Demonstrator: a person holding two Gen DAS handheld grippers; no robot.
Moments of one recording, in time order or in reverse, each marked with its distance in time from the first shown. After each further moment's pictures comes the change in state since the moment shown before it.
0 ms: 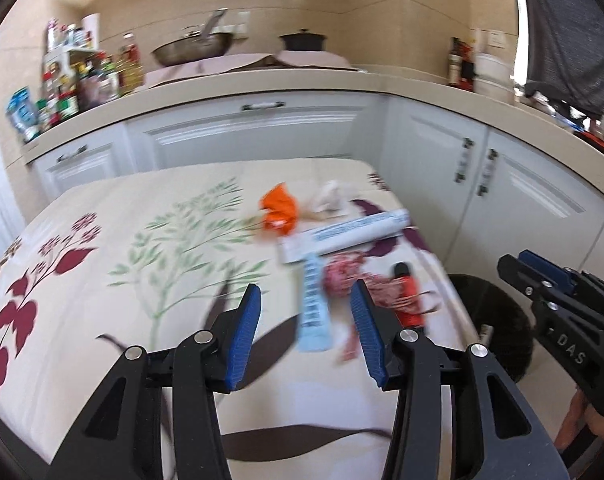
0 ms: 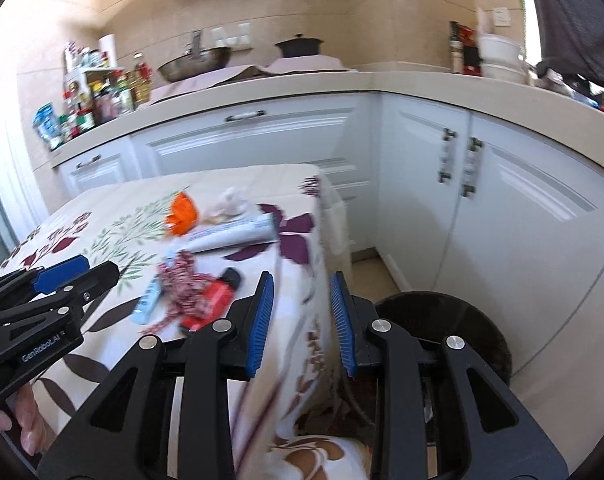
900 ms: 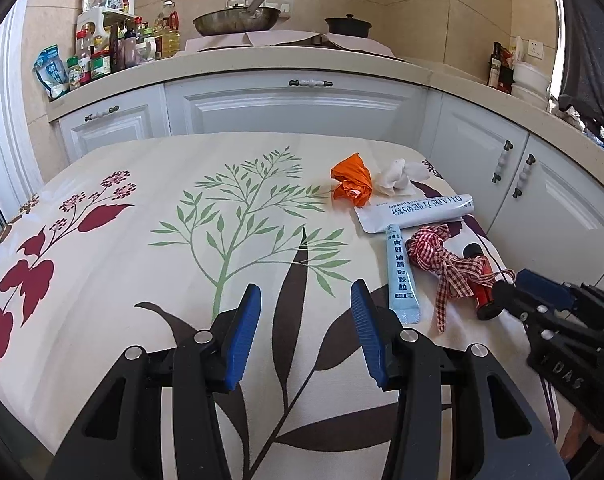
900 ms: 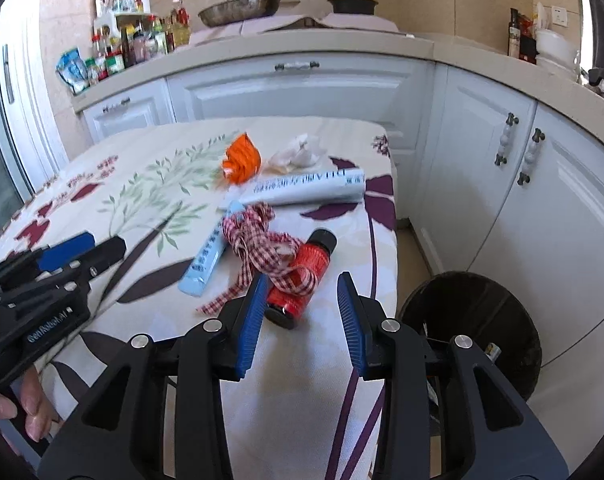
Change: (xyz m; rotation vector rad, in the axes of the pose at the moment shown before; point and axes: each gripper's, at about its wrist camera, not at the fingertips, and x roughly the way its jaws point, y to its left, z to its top) left arm 0.011 0.054 -0.019 -0.088 0.053 0.037; right arm 0.035 0.055 -0.009 -0.096 0.174 0.058
